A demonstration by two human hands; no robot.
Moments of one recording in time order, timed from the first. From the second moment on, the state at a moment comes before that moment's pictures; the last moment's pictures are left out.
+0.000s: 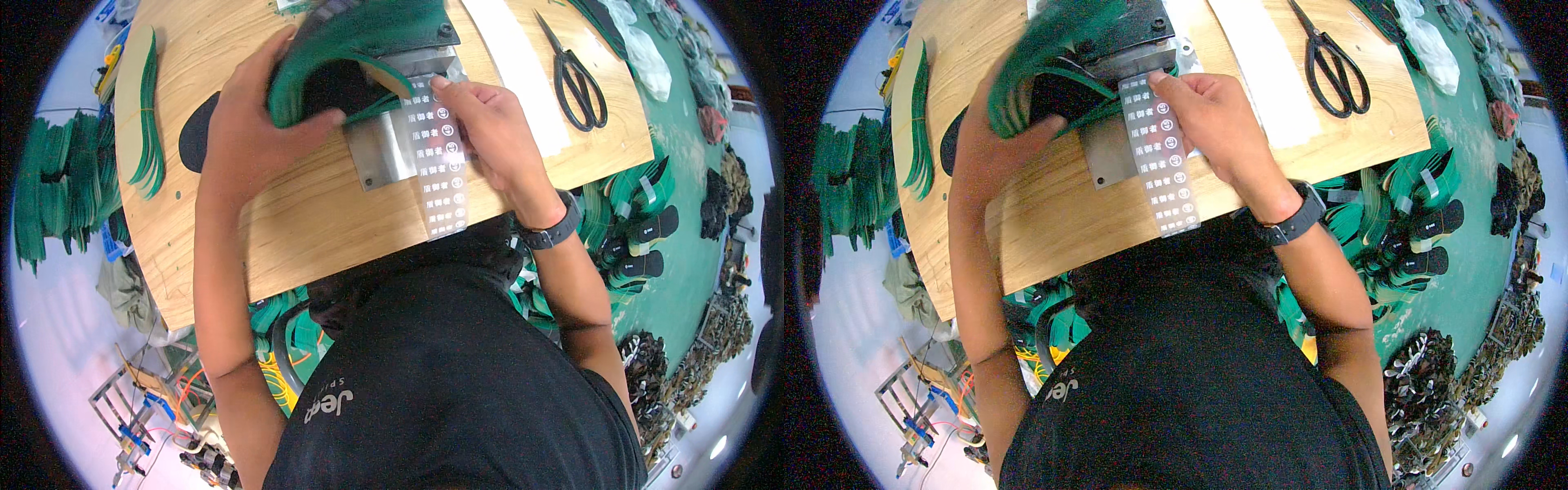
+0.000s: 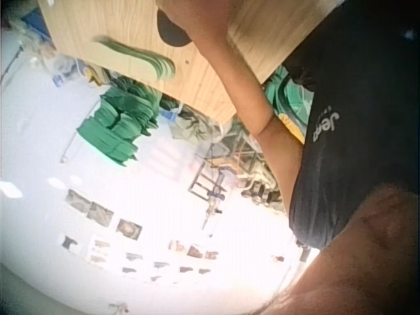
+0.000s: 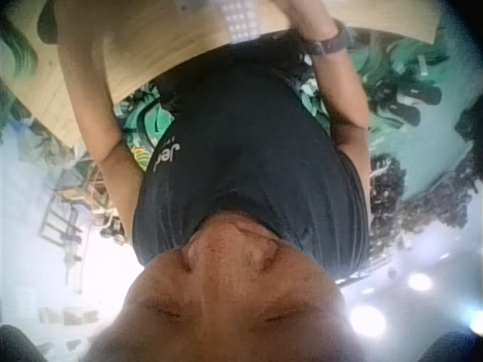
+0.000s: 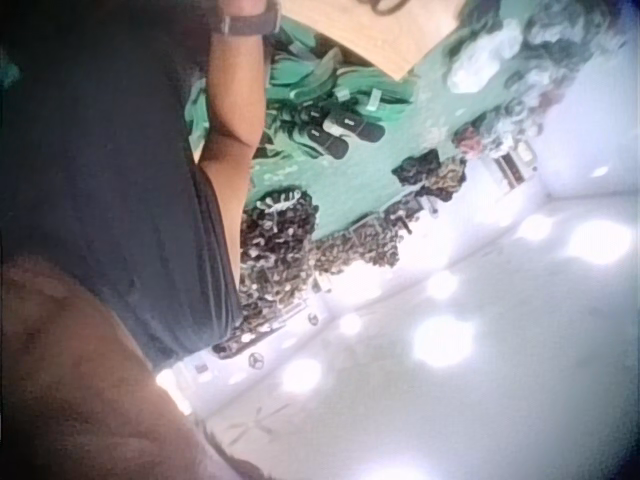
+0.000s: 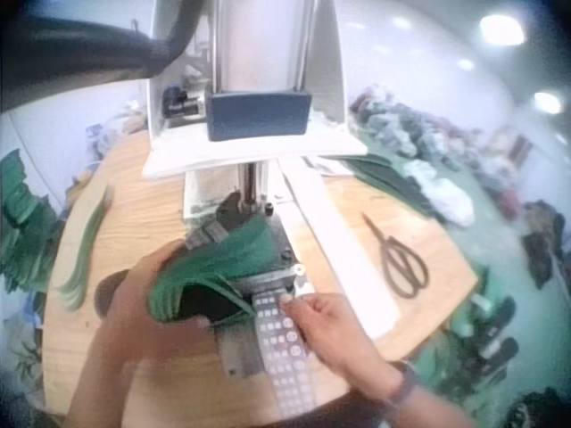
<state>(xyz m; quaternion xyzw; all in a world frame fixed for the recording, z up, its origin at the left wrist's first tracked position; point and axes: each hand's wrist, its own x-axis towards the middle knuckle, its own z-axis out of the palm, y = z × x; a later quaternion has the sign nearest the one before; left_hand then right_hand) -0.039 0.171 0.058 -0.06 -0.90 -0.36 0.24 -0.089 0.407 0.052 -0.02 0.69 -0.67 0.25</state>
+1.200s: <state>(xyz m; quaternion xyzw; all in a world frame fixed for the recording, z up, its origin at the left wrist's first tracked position) -0.028 0.159 0.064 0.10 -0.81 -0.52 0.25 -0.096 0.405 0.043 0.00 0.68 -0.66 0.31</state>
